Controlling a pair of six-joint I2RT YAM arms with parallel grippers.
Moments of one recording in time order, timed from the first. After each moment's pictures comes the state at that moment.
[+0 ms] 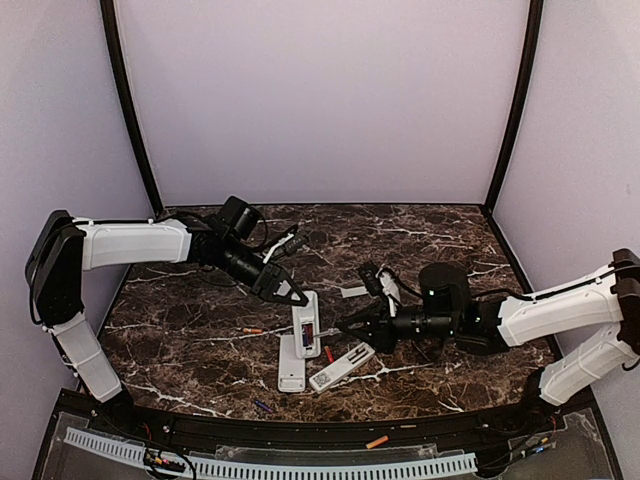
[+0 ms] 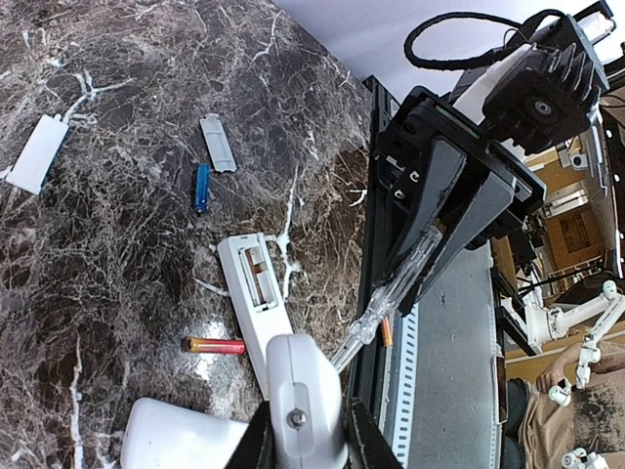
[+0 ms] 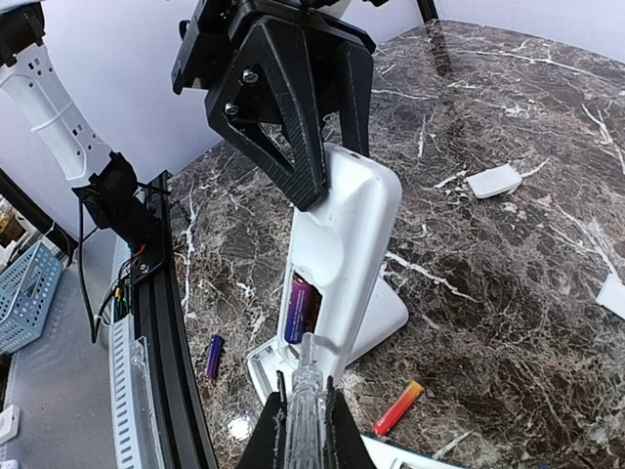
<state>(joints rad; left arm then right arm) -0.65 1.72 1.19 -0.43 0.97 -0.01 1.01 1.36 0.55 0.45 -0.32 0.32</state>
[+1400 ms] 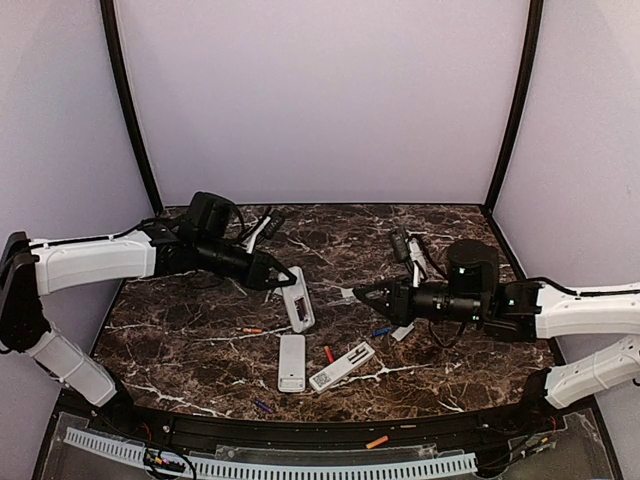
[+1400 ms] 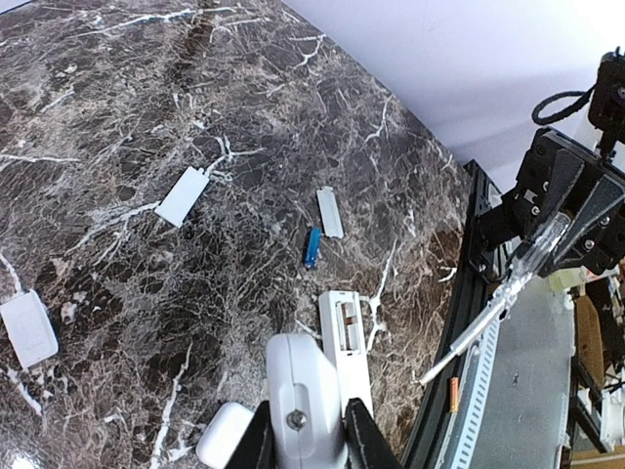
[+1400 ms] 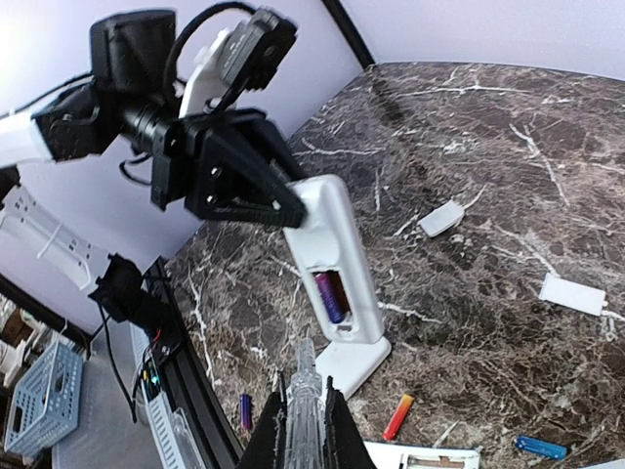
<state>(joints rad) -0.66 1.50 1.05 -0.24 0.61 -0.21 1.01 1.14 0.60 0.24 -0.18 0.49</state>
